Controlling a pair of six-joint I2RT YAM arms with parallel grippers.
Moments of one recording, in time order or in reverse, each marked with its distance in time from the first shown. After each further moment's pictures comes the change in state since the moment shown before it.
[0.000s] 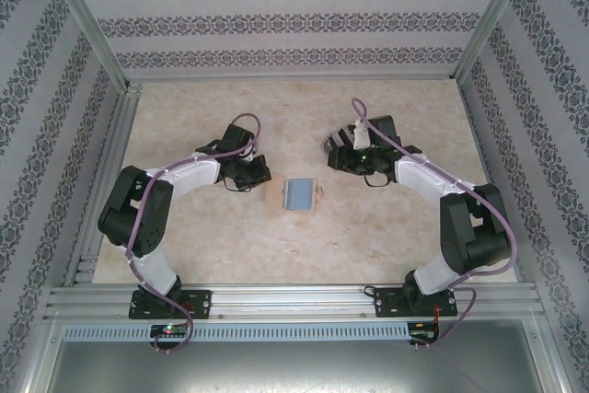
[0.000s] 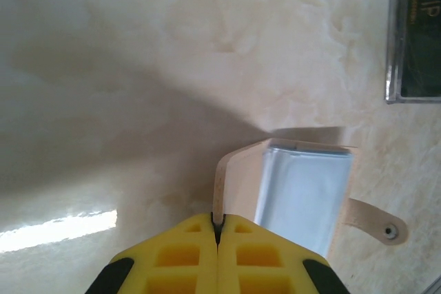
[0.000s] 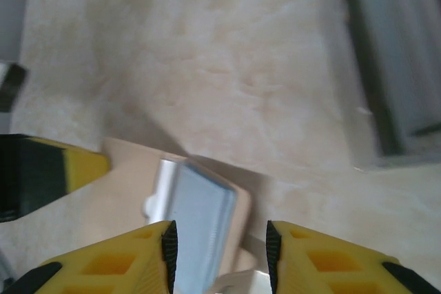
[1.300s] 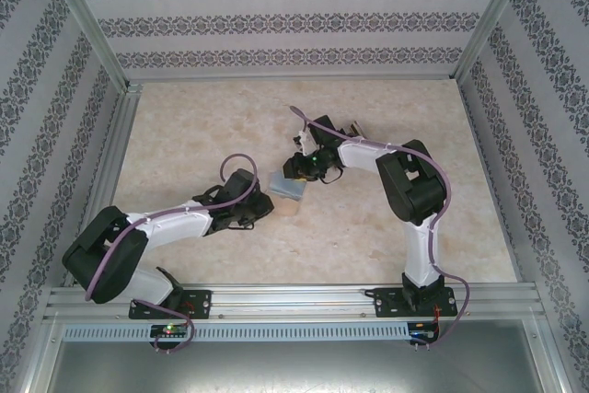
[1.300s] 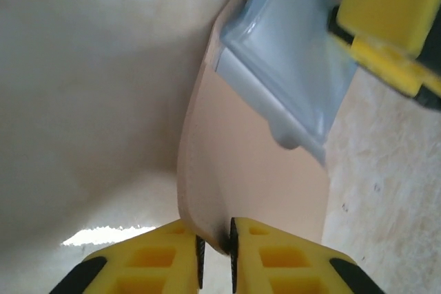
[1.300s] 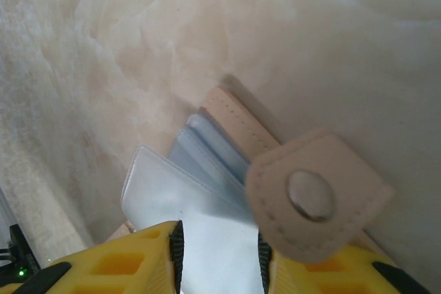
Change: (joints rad) left arm -0.273 -0.306 -0.407 0.245 -0.293 -0.375; right arm 0.204 0.499 0.358 -0.087 -0.084 0.009
